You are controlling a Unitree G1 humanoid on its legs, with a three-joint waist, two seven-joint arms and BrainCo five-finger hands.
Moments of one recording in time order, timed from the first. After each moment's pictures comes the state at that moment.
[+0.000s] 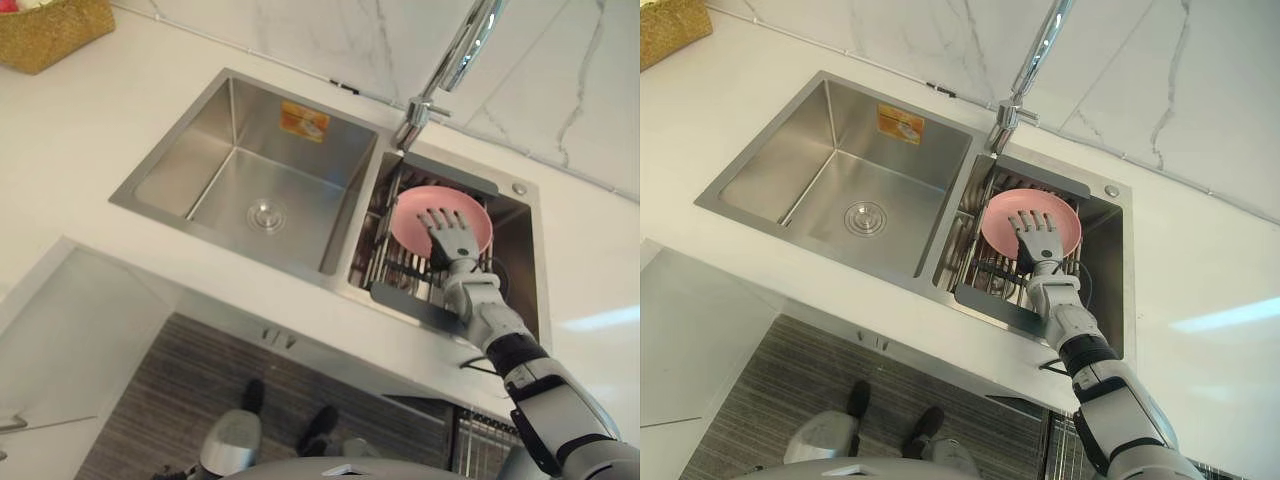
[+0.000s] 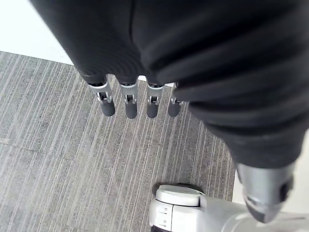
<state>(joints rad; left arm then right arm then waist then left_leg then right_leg) 0.30 0.20 0.00 0.85 0.07 0.17 0.10 -0.50 -0.57 0.36 0.69 -0.95 0.09 -0.43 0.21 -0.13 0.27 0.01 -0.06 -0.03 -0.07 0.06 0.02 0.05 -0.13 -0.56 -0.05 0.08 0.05</state>
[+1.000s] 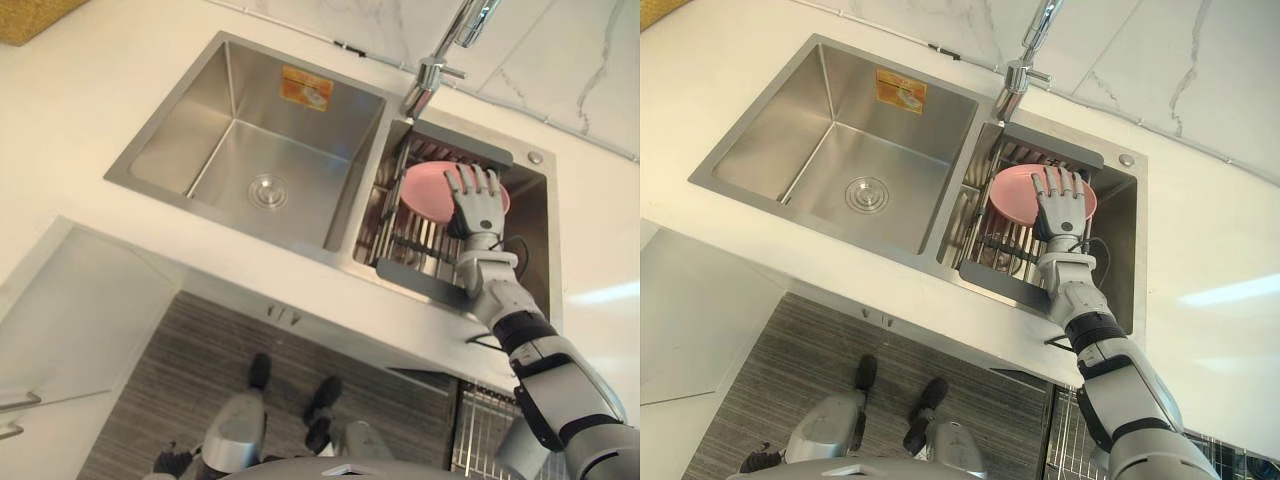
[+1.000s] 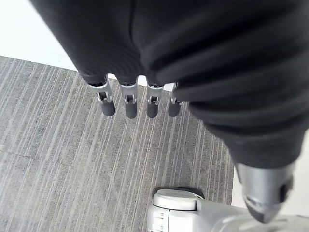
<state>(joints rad) 0.26 0.20 -0.03 0.85 0.04 0.11 0.13 -0.62 -0.62 0.35 0.72 -0.86 0.11 -0.62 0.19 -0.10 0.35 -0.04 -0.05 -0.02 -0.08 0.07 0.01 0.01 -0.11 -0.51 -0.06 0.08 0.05</state>
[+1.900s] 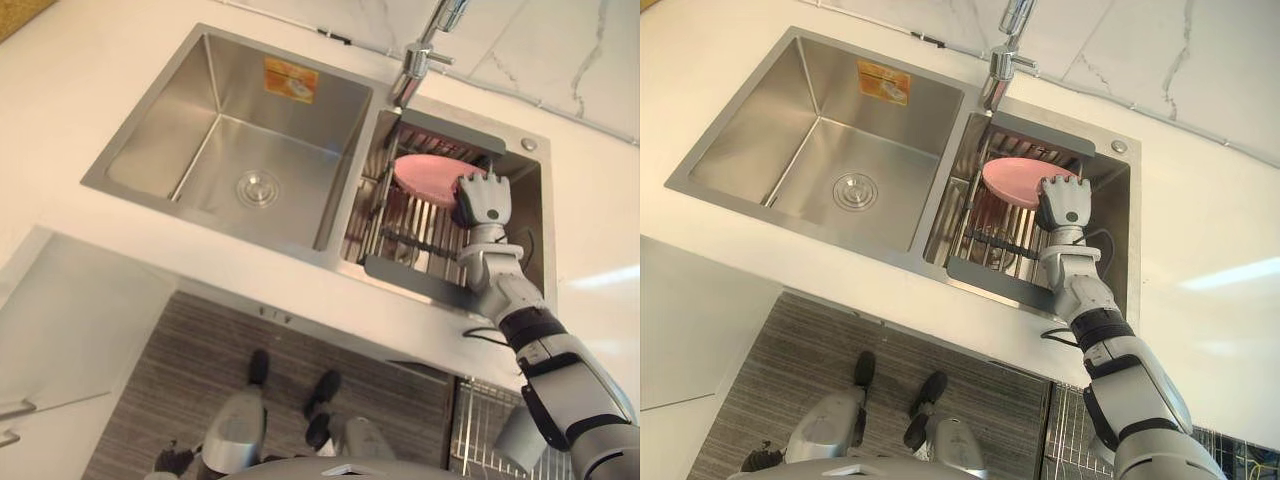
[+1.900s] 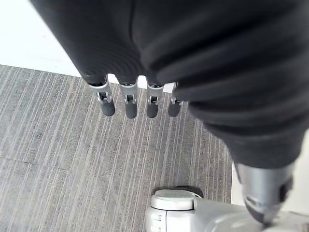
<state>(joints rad) 0.26 0.19 -0.02 0.83 0.05 0.10 0.15 -0.62 -0.64 0.34 0.61 -0.82 0.07 -0.66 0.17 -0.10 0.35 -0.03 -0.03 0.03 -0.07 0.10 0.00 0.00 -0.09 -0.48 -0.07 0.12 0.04</state>
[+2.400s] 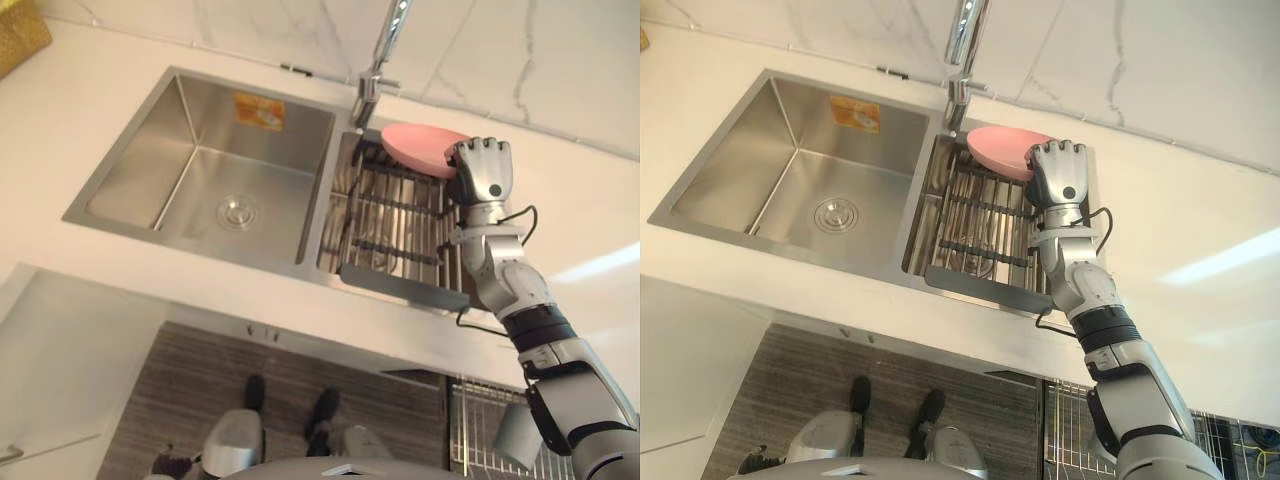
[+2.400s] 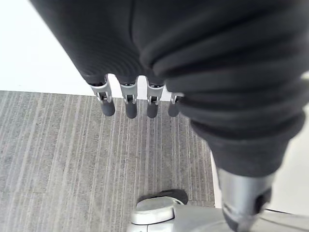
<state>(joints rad) 0.27 0.19 -0.02 0.84 0.12 0.14 0.15 -0.56 -0.64 0.22 0.32 -0.87 0.00 -0.62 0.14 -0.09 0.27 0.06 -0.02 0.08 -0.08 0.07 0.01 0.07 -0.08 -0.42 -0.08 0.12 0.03</state>
